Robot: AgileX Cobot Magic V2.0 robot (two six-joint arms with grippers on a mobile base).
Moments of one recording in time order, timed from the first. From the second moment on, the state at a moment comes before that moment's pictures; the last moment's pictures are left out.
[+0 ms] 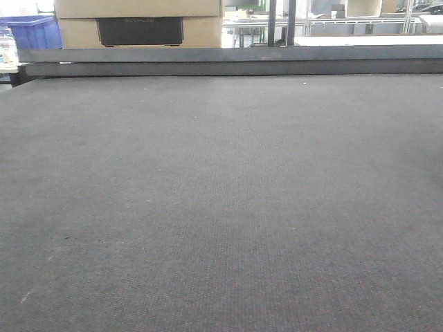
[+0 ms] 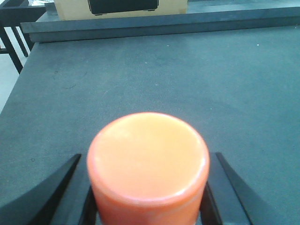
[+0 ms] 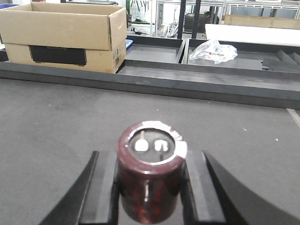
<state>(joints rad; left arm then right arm) -0.25 0.90 -1.23 0.10 0.81 -0.03 0.11 0.64 -1.02 0.15 0.60 -0.11</state>
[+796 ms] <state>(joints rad) -0.25 0.90 -1.23 0.11 0.81 -0.03 0.11 0.64 -1.02 0.15 0.60 -0.11</state>
